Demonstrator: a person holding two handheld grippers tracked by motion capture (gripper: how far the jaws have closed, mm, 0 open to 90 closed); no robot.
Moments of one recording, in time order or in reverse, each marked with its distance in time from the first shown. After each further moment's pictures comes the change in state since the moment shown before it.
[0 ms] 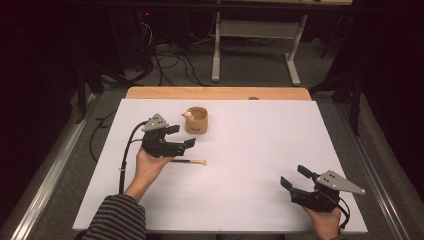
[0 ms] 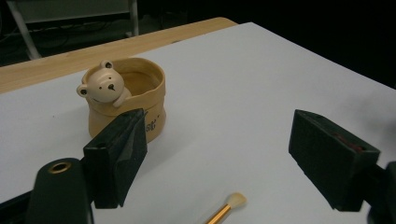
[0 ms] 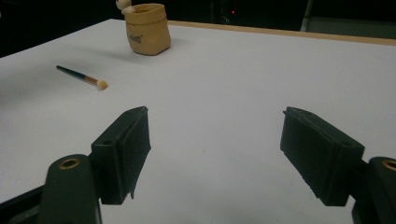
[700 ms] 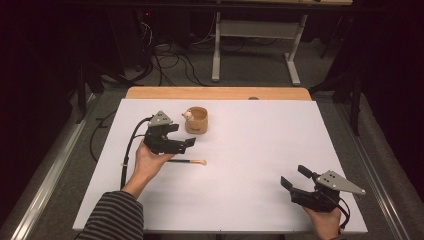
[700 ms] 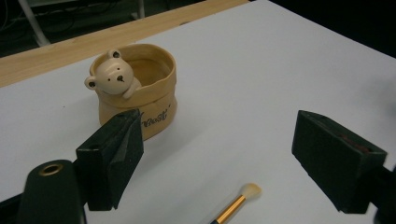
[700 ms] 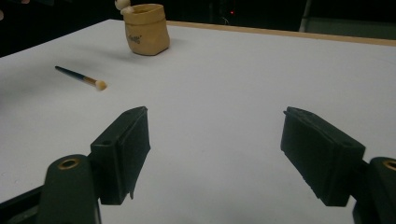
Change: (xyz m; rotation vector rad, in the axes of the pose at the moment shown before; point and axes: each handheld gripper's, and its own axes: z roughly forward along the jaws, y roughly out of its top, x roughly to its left) left arm 0.005 0.008 0.009 0.118 0.035 0.018; right arm 0.000 0.000 0.000 -0.001 -0.003 -0.001
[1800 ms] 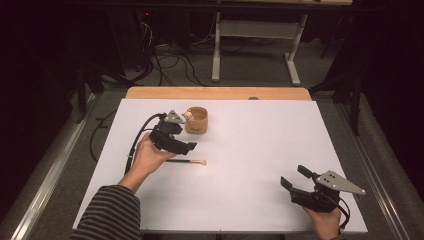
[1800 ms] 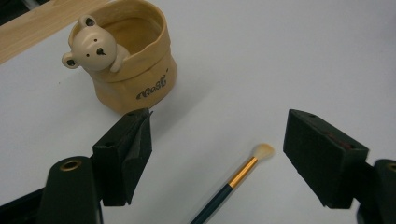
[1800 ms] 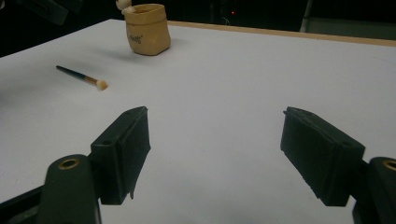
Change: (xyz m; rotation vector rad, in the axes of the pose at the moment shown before) left arm -0.007 0.017 0.014 0.244 0.023 0.133; right arm 0.000 0.000 0.000 -0.001 0.004 -0.002
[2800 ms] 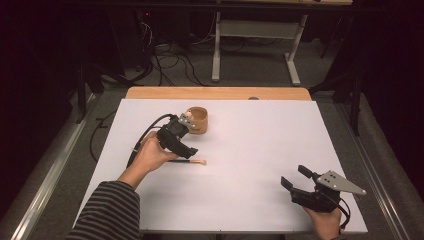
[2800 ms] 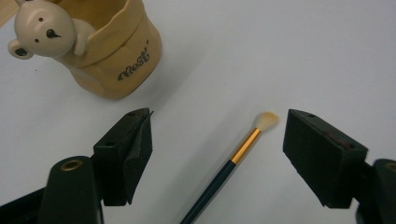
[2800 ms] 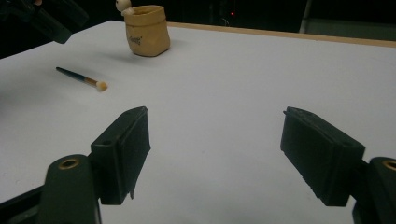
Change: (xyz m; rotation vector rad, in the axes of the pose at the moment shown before) left arm -0.006 0.009 0.018 0.177 -0.017 0.104; right arm -0.001 0.000 -0.001 -0.005 0.001 0.000
